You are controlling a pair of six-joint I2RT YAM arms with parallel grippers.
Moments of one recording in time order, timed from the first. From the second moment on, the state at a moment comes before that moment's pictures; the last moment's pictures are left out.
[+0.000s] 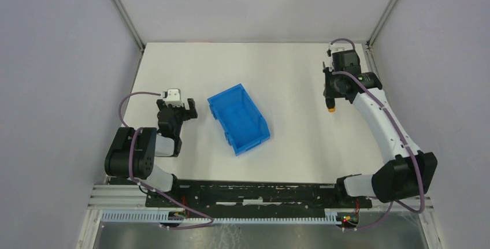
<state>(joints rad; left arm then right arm) -0.02 1.53 0.24 1.11 -0.04 -0.01 0.15 1.38 1.27 -0.82 0.15 0.09</state>
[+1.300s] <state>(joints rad) -0.02 1.53 0.24 1.11 -0.04 -0.01 1.00 1.92 1.46 -0.55 0.32 0.25</state>
